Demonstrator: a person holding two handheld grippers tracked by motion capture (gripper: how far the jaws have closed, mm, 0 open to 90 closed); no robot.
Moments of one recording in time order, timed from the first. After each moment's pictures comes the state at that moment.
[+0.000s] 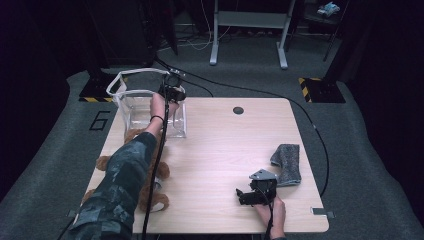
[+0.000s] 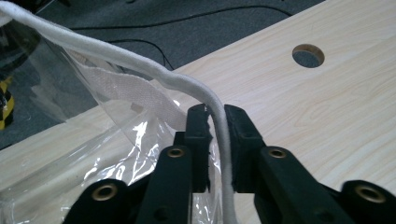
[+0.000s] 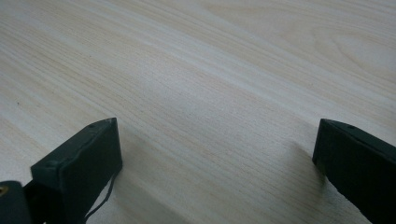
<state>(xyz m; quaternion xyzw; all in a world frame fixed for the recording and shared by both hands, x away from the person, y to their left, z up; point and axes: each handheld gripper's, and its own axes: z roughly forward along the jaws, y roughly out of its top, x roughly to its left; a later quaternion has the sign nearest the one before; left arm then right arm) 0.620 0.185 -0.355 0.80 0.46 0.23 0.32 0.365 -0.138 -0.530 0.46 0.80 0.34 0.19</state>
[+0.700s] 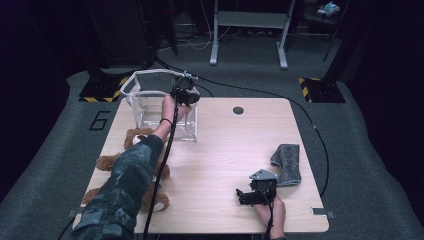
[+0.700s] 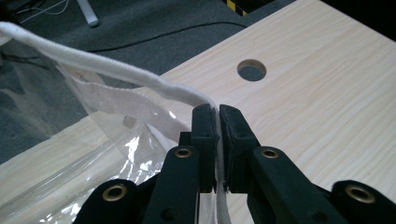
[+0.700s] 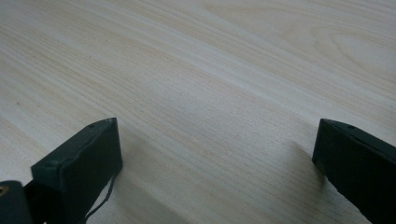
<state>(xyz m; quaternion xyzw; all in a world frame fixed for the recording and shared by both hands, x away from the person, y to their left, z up) 0.605 0.144 -0.352 0.81 0.41 0.20 0.36 0.365 -0.139 -0.530 0.45 0.80 0.34 0.19</state>
